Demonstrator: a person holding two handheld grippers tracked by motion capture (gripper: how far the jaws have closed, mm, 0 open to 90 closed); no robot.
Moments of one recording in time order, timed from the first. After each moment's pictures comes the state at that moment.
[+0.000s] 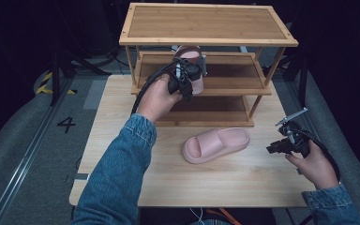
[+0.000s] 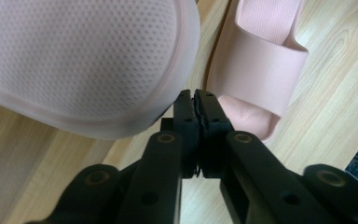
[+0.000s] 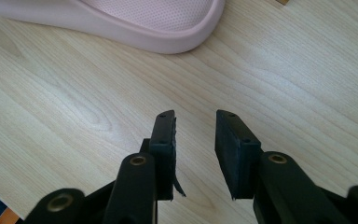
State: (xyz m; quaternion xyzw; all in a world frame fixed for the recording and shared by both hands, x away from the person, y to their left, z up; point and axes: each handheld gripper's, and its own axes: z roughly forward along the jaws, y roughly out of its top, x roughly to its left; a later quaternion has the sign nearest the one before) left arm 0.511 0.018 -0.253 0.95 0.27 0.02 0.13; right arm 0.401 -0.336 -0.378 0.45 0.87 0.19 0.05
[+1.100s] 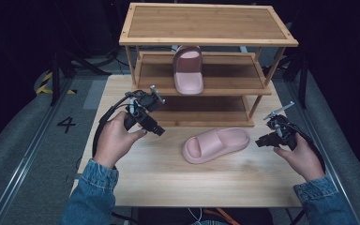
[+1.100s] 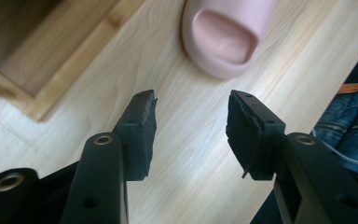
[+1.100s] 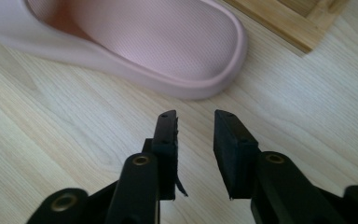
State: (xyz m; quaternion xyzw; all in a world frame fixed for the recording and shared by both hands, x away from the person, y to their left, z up) left arm 0.425 0.130 -0.299 0.92 0.33 -0.01 0.19; right arm 0.426 -0.308 -0.381 0.43 0.88 0.21 0.04
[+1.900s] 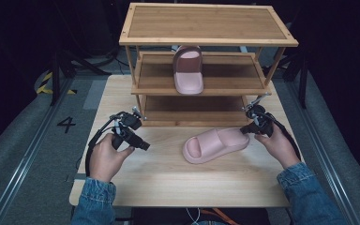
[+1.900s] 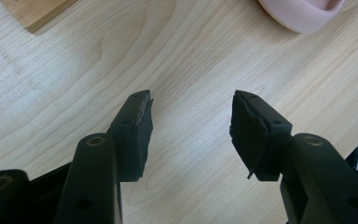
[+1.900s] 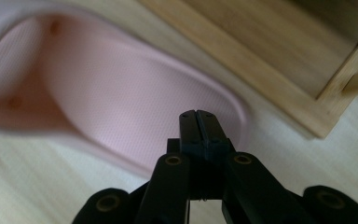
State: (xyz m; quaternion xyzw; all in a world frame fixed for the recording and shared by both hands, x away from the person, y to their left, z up) left arm 0.410 0.175 -0.364 0.89 0.42 -0.01 0.19; right arm 0.480 -0.262 -0.399 0.41 0.89 0.20 0.06
